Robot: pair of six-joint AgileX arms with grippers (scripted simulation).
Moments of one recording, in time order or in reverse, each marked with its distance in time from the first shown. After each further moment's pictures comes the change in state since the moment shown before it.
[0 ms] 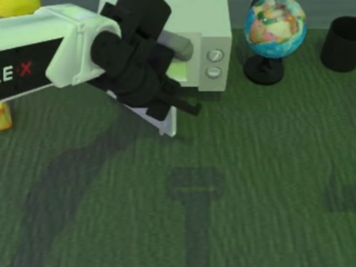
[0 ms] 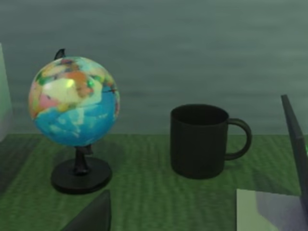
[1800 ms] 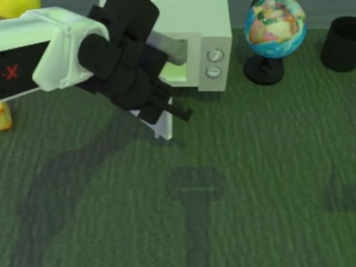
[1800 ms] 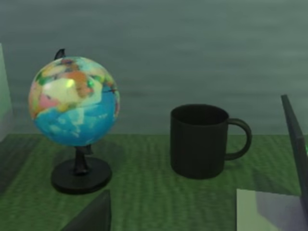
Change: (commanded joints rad) left arm 0.018 -0.034 -0.042 0.010 0.043 0.064; right arm 0.000 0.000 0.000 0.000 0.000 0.000
